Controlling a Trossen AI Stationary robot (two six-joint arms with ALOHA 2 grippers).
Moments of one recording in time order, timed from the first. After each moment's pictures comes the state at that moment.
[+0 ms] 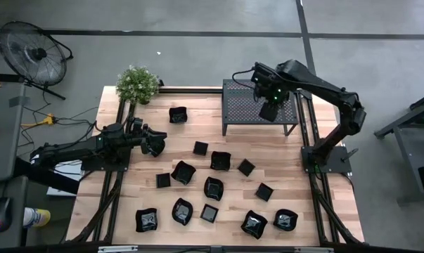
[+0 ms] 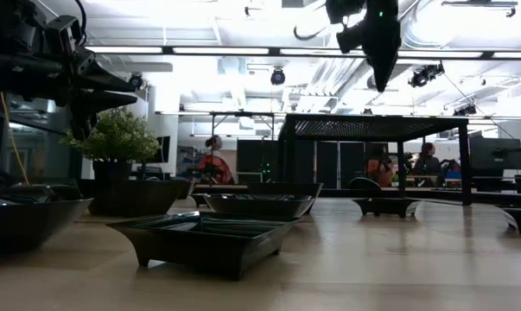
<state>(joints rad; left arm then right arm) 0.22 0.11 0.01 0.04 0.01 -0.72 -0.52 1.60 1.69 -1.57 0.11 -0.07</state>
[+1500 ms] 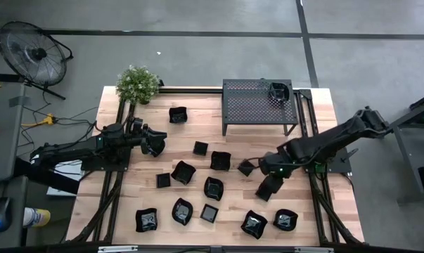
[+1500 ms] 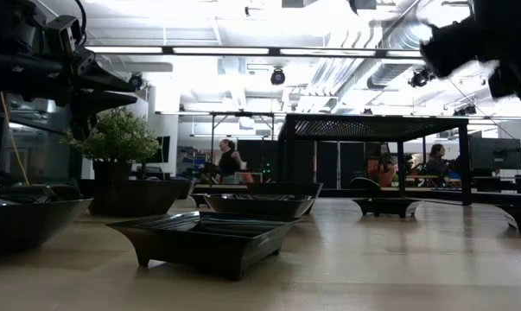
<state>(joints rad) 0.22 0.11 0.01 0.04 0.01 -0.72 0.32 1.34 0.90 -0.99 -0.26 1.10</state>
